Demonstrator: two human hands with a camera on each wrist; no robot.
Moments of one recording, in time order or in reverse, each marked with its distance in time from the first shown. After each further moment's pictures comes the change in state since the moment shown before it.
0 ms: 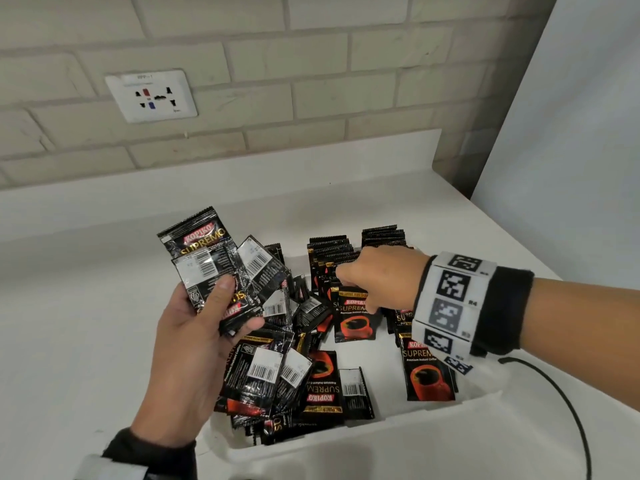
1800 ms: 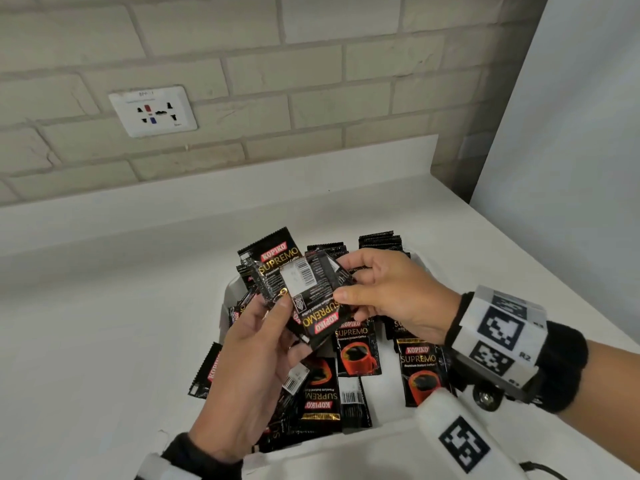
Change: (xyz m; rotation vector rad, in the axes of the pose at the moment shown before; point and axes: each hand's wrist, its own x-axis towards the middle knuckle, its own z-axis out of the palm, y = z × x) left_hand -0.018 -0.018 0.037 -0.076 -0.189 -0.241; right_hand -0.027 -0.017 0.017 1.640 0.360 0.091
